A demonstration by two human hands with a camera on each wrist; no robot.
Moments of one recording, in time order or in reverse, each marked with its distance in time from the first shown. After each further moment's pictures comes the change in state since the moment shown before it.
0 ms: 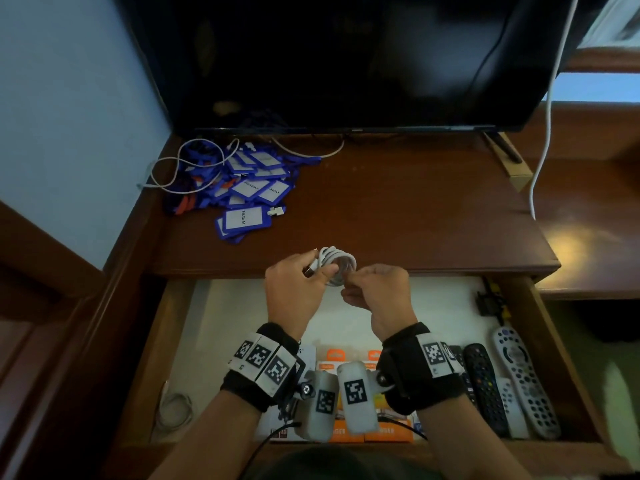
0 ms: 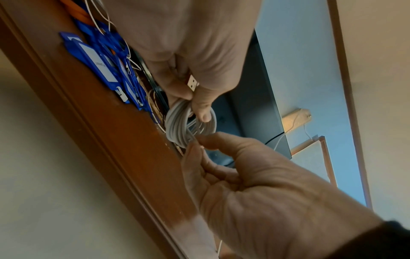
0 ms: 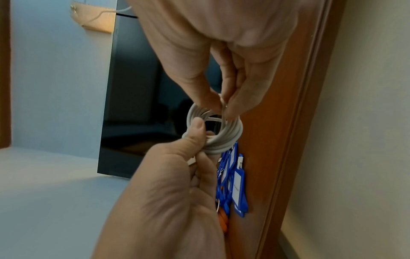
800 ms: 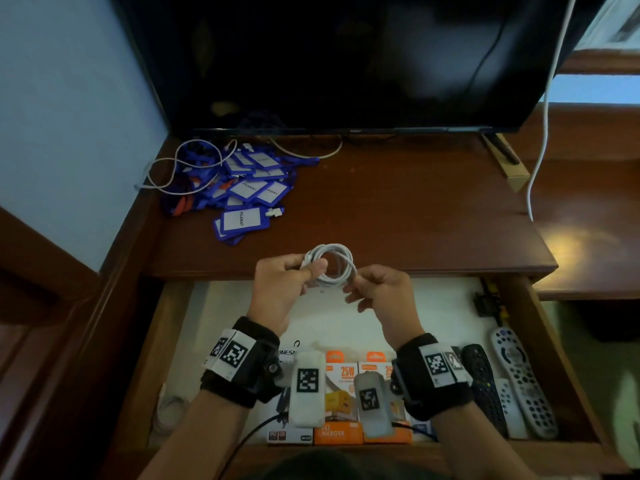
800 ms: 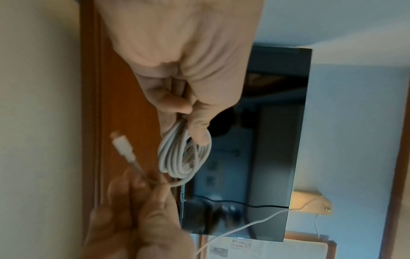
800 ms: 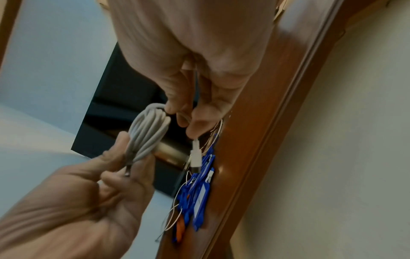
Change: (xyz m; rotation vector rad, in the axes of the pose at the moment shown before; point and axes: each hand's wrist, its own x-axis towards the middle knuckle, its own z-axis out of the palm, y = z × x) left_hand 0.010 0.004 -0.019 -0.595 -0.201 -0.479; right_hand 0.012 0.021 -0.019 -0.096 -0.155 -0.284
